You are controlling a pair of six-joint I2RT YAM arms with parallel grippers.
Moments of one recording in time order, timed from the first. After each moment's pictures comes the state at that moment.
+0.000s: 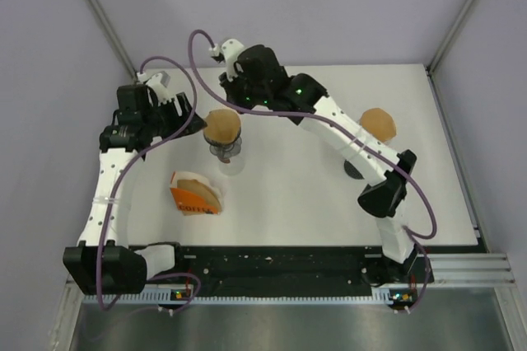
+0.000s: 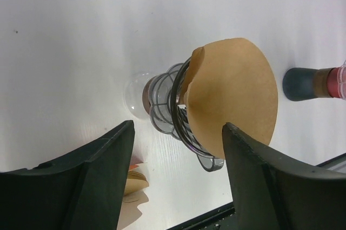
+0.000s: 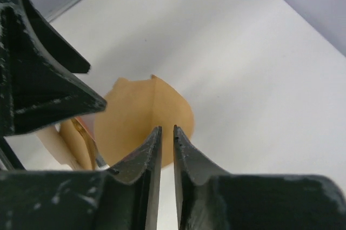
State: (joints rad) left arm 0.03 1.20 1.24 -0.71 0.43 -0.30; right arm 0.93 2.07 2.39 -0.81 0.05 0.02
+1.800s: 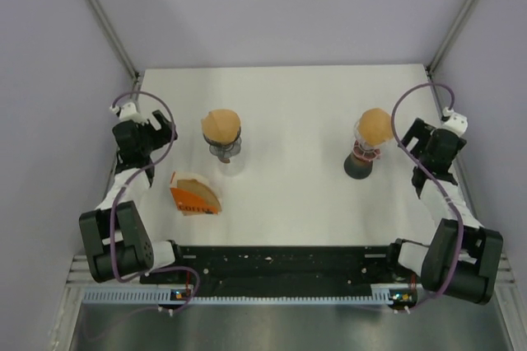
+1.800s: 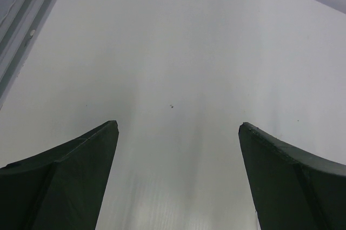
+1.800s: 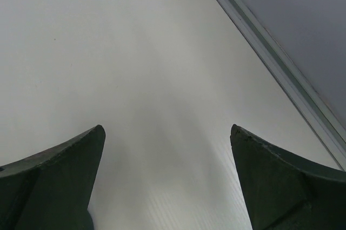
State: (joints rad) left arm 0.28 1.31 0.66 0.31 0.19 -0.27; right arm -0.28 1.15 0.54 0.24 0.13 0.19
